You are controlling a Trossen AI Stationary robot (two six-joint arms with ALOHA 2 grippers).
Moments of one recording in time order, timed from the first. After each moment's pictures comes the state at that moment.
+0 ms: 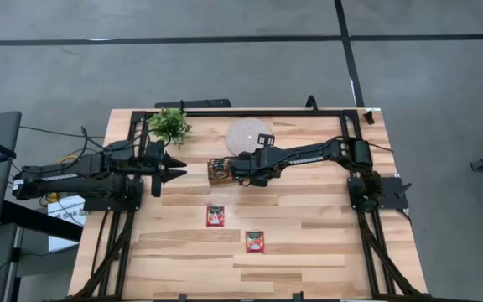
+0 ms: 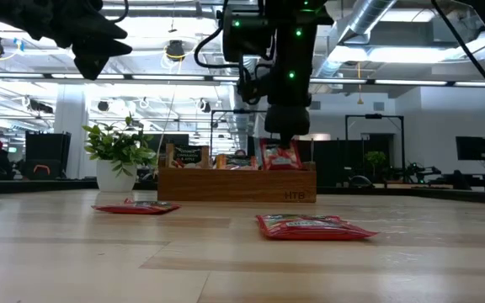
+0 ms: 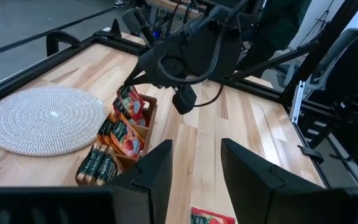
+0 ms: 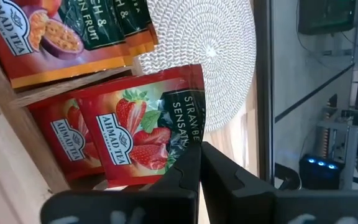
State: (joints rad) left arm 0.17 0.45 0.44 -0.19 0.11 -0.28; right arm -0.01 2.07 1.66 -1.11 0.68 0.08
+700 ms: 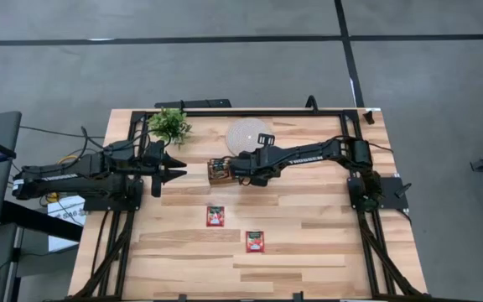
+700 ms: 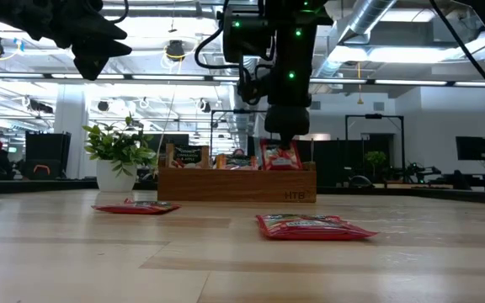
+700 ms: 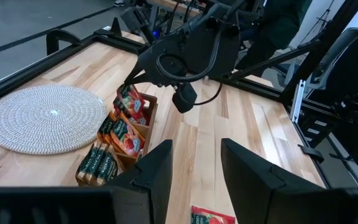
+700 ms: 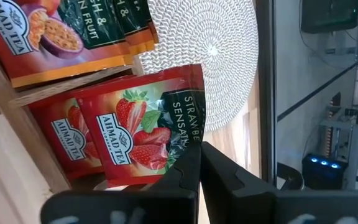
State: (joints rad) left arm 0.17 0.45 0.44 -0.19 0.11 -0.28; right arm -0.02 2.07 1.66 -1.11 0.68 0.08
